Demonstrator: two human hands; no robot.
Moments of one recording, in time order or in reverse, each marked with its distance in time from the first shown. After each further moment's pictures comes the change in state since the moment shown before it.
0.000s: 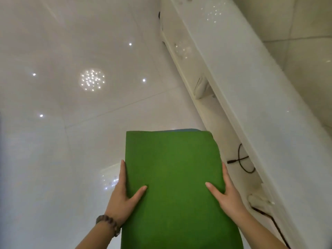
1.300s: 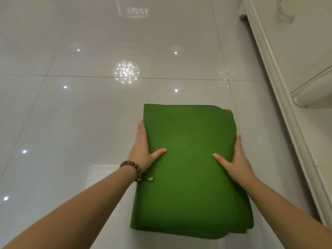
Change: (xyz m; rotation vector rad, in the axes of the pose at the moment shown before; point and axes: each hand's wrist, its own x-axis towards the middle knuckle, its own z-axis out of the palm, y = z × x) left_hand 0.452 -0.297 0.113 0.080 0.313 0.130; right_hand 0.513 0.132 0.202 -0.505 0.010 -0.365
